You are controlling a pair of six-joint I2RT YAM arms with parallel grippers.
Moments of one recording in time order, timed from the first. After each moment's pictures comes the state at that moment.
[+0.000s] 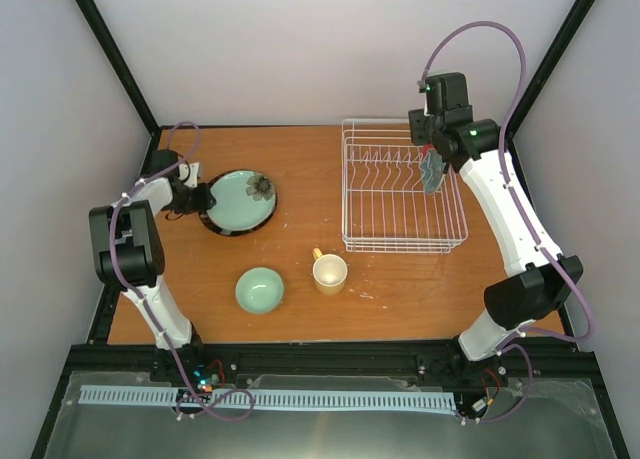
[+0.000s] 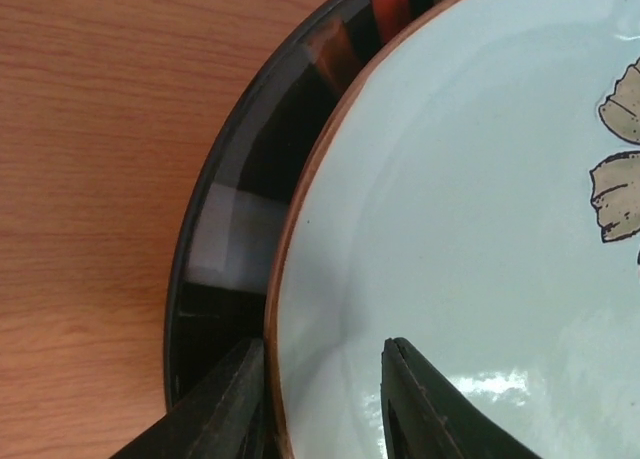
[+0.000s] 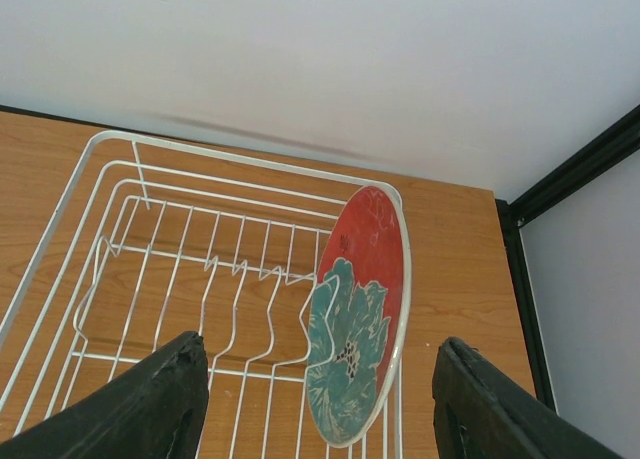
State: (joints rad) left arm 0.19 1.85 1.23 -0.52 0.32 0.00; right arm 0.32 1.62 1.84 -0.84 0.35 -0.02
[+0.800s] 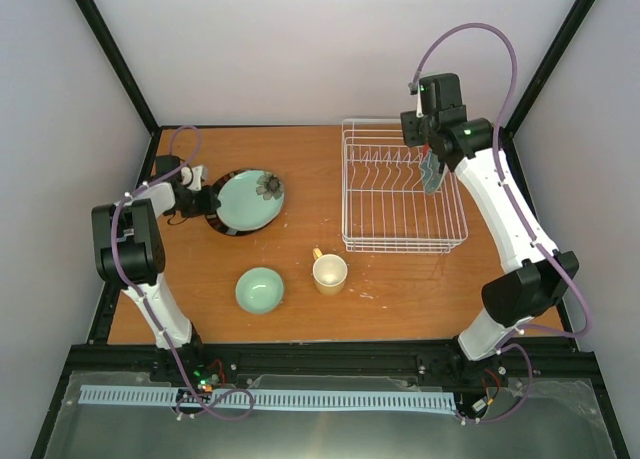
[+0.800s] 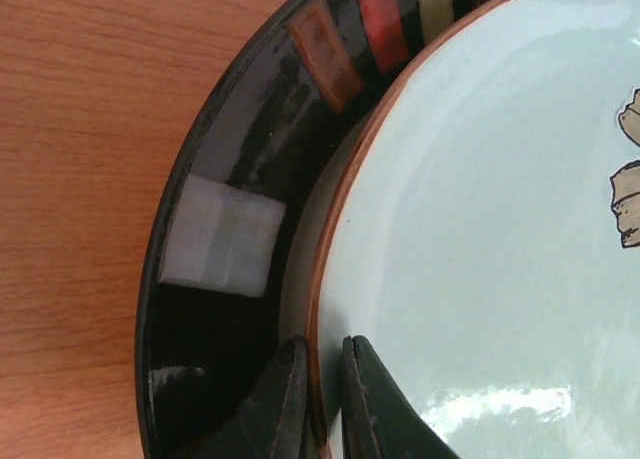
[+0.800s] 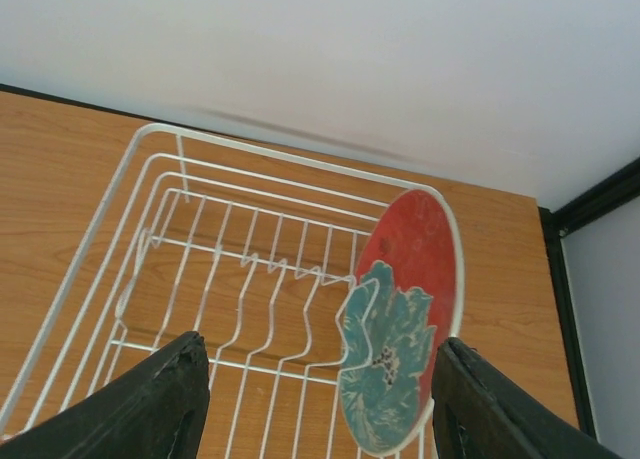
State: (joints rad) left arm 0.18 1.88 1.17 -0.42 0.44 -0.04; right arm 0.33 1.64 1.85 -0.83 0.30 -0.03
